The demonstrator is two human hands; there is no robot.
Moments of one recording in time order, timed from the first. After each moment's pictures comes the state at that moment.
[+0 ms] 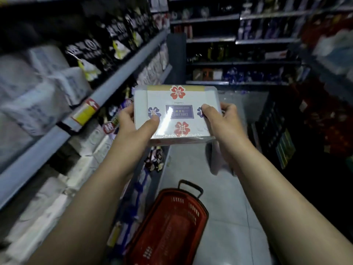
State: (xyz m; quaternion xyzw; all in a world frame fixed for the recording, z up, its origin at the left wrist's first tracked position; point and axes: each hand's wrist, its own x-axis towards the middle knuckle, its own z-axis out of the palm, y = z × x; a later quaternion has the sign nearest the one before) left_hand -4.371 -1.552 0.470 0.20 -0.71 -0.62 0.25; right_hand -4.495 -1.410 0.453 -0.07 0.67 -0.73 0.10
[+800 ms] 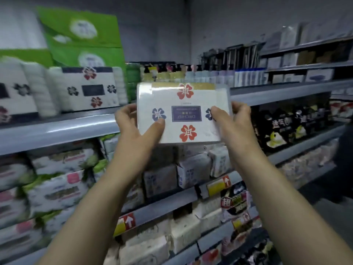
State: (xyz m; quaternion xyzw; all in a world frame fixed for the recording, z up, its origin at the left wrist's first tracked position) left_hand -4.253 -1.654 0.647 0.37 -0.65 -0.29 0.60; right_hand -4.440 -1.654 0.648 -0.48 0.44 -0.71 0.27
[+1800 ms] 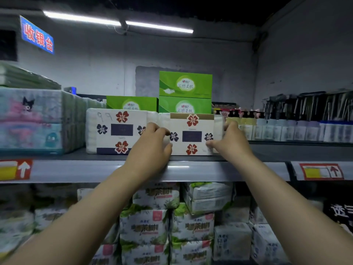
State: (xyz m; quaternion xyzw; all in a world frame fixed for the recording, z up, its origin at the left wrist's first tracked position) left_hand -4.093 -1.714 0.712 0.60 -0.68 0.15 0.41; right_hand -4.288 -1.788 0.733 -0.67 0.56 -0.48 0.06
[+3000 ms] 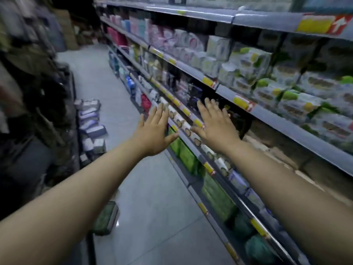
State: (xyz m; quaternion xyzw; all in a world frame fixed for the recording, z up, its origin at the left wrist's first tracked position) left_hand -3.956 -1.217 0.471 0.97 -0.24 0.01 0.08; right_hand -3.994 -1.416 0.483 -0.99 -0.01 -0.10 0.01
